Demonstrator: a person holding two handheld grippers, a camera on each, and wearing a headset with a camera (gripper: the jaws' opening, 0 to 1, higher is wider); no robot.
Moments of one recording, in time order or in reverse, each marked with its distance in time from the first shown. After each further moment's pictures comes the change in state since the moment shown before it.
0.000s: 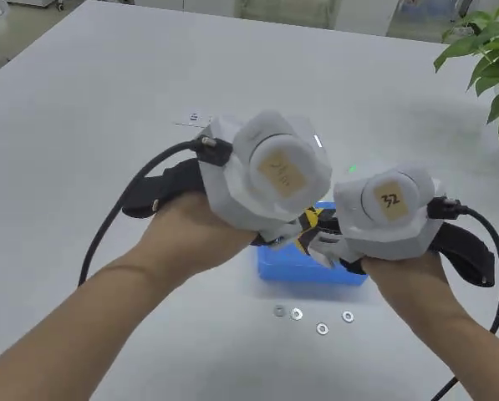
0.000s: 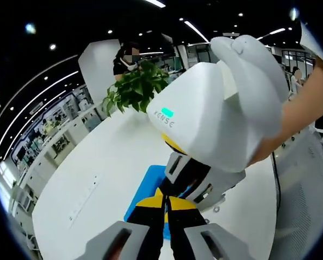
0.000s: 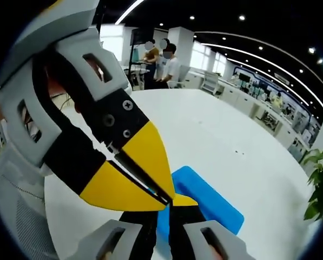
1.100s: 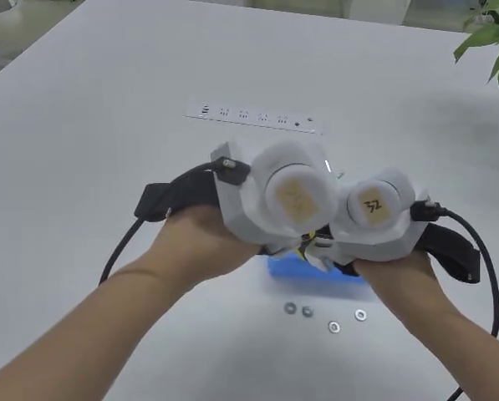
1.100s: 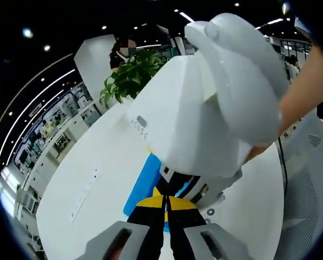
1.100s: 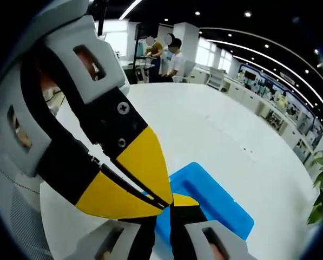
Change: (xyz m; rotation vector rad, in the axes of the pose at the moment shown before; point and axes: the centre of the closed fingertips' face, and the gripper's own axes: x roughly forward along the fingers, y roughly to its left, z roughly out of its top) left arm -0.001 -0.001 -0.015 0.018 0.043 0.027; right arm 0.012 0.008 -0.003 -0.029 0.015 0.023
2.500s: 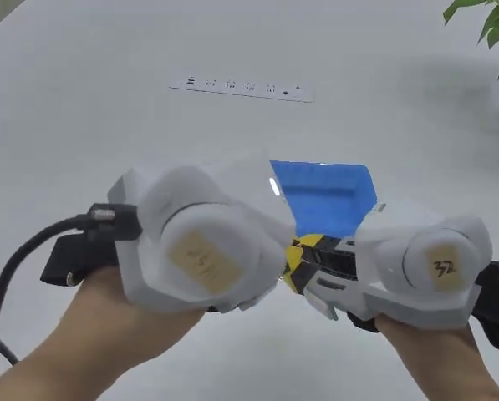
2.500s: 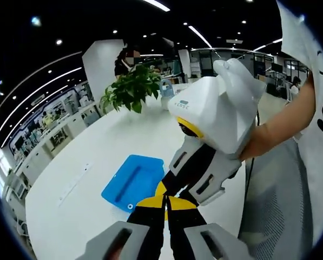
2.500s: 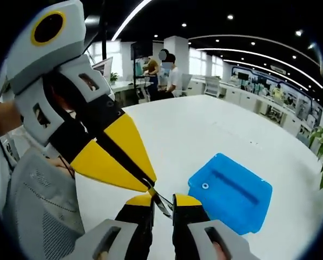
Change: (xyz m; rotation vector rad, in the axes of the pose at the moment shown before) left arm -0.053 -0.068 -0.005 -0.111 -0.072 -0.051; right arm -0.044 0.075 -0.014 0.136 -0.118 0.050
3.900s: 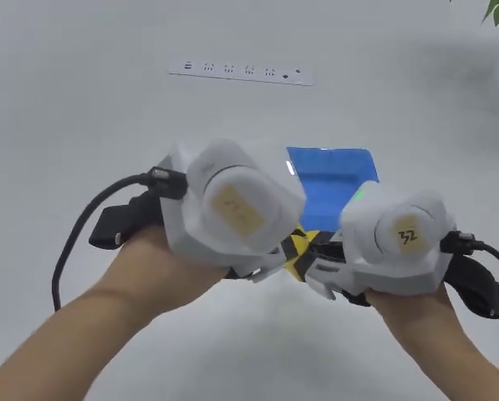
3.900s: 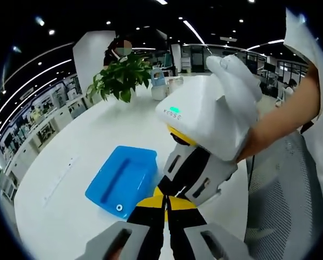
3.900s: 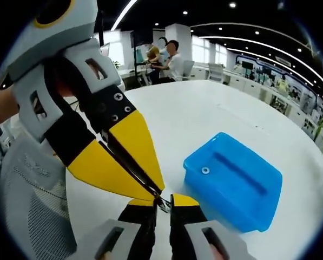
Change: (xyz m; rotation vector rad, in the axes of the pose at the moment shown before) left arm 0.038 0.001 -0.015 0.011 0.038 -0.109; right arm 0.021 -0.015 -0.032 -0.013 0.102 0.017
